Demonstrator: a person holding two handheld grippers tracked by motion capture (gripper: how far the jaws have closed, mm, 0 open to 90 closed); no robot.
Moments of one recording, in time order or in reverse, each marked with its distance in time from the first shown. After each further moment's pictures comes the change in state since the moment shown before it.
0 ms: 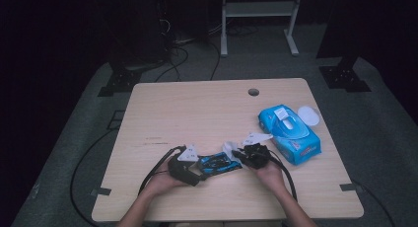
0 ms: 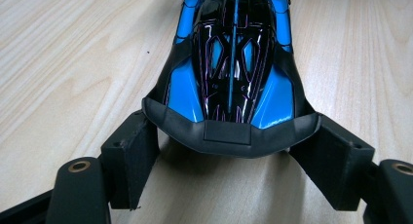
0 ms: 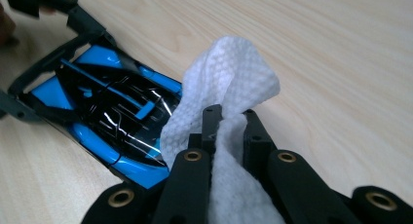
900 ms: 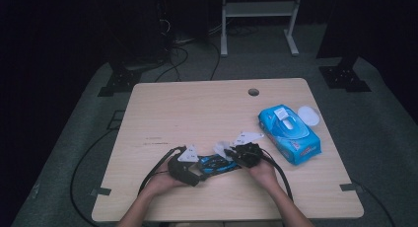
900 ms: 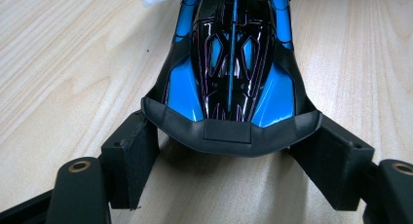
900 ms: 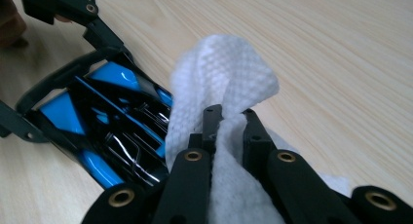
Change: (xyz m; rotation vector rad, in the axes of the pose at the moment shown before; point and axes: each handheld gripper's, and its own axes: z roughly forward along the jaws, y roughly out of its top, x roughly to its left) left arm 0.000 -0.001 -0.001 0.010 0.004 0.009; right arm 0.014 0.014 0.014 -0.022 0.007 -0.099
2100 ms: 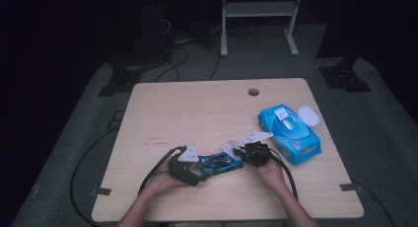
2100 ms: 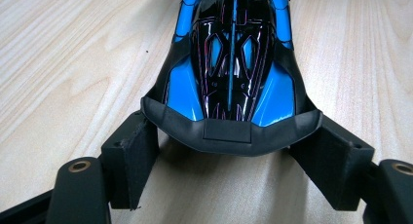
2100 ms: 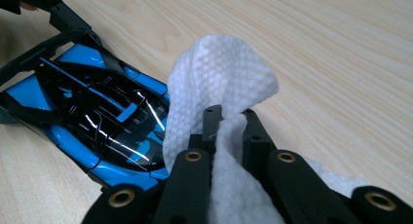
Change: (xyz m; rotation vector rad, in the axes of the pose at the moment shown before) left arm 0.000 0.000 0.001 -0.004 -0.003 0.001; right arm -0.017 -0.013 -0.011 0.027 -0.033 0.058
